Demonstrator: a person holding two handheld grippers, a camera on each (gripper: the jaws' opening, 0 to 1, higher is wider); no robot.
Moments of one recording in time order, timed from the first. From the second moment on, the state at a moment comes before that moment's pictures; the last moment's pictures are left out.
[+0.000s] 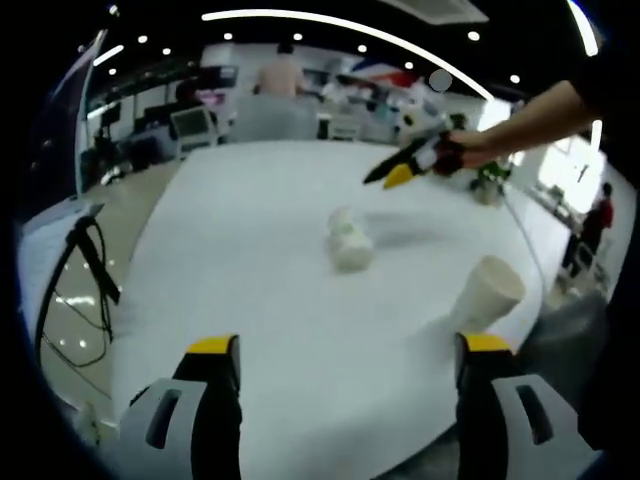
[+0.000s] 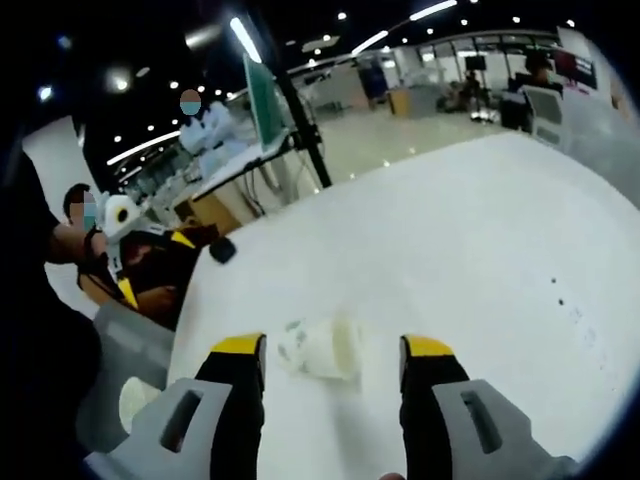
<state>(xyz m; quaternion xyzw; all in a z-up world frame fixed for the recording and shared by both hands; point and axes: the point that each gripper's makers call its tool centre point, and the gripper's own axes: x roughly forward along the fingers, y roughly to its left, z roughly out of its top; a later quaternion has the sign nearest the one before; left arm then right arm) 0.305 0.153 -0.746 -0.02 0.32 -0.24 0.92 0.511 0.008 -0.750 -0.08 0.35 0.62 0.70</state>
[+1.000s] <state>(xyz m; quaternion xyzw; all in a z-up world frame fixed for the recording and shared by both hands) 0.304 0.151 -0.748 -0.02 0.33 -0.23 0.92 0.490 0.031 -0.787 -0.05 0.39 0.65 0.65</state>
